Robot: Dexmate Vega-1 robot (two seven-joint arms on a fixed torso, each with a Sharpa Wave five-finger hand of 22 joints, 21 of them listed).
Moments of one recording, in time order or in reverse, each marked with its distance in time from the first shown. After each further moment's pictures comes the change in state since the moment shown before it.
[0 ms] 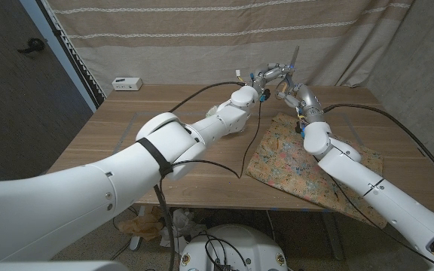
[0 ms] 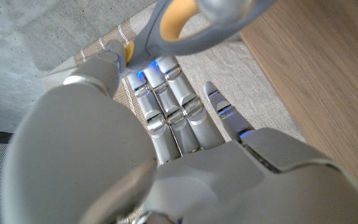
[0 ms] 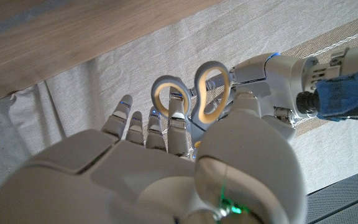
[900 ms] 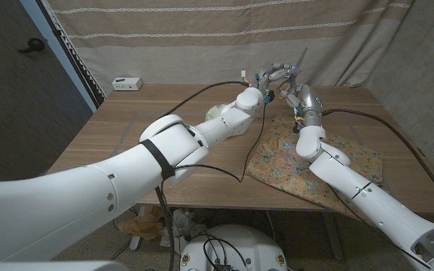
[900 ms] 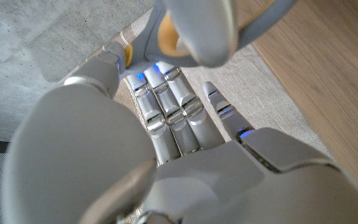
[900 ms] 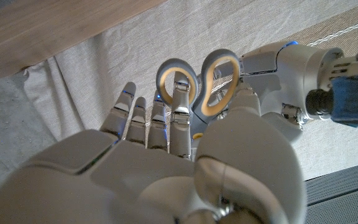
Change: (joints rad) left arm 0.007 -0.011 0.055 0.000 0.034 -0.033 0.063; left_hand 0.000 0.000 -0.004 0.004 0.000 -0.007 -0.003 0.003 0.000 0.000 0.000 0.000 -0.005 -0.002 -0.002 0.003 0.002 0.004 0.004 0.000 0.000; right arm -0.004 0.075 -0.006 0.058 -0.068 0.015 -0.145; right_hand 0.045 0.001 0.020 -0.039 -0.038 0.239 0.003 0.046 -0.005 0.235 -0.025 0.033 0.000 0.201 -0.005 0.008 -0.003 0.169 0.006 0.005 0.000
